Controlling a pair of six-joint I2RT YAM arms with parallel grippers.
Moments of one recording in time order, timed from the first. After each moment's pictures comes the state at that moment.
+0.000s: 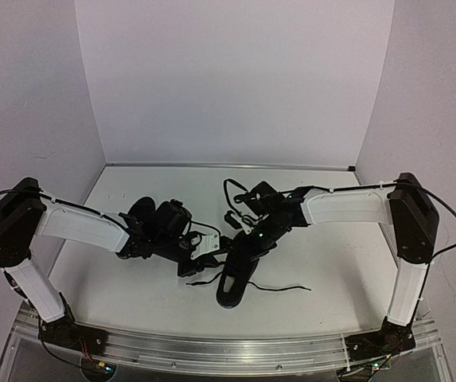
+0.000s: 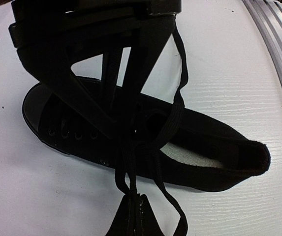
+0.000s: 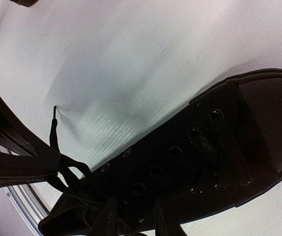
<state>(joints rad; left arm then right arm) -0.94 1.67 0.88 0.02 0.33 0.56 0.87 1.92 1.34 -0.54 -0.30 0.25</state>
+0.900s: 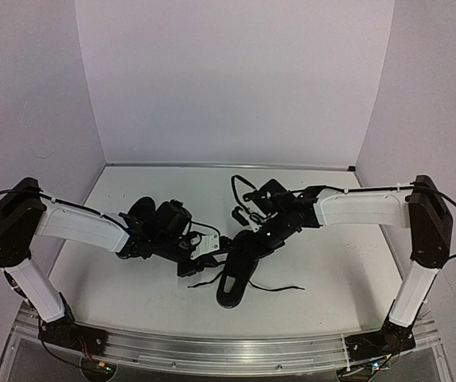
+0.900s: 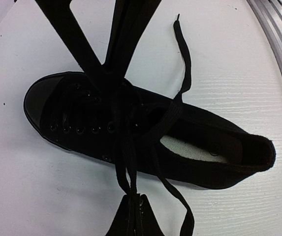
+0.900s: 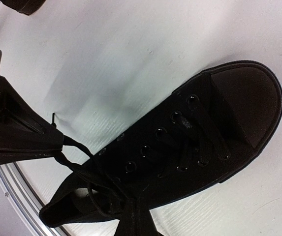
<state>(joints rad) -0.94 1.67 0.88 0.02 0.31 0.55 0.87 1.81 1.27 -0.53 -0.24 0.26</state>
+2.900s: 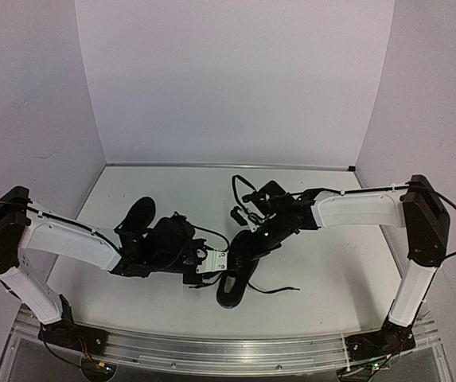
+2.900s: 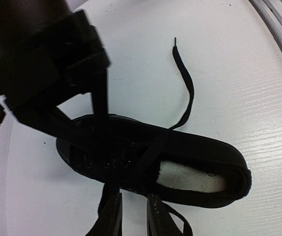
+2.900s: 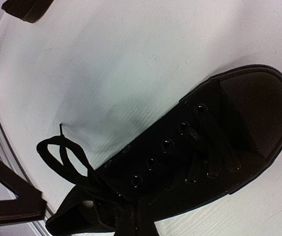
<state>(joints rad) -1.11 1.59 0.80 0.18 0.06 0.70 0.86 1.84 1.26 -0.46 -0.28 0.31</state>
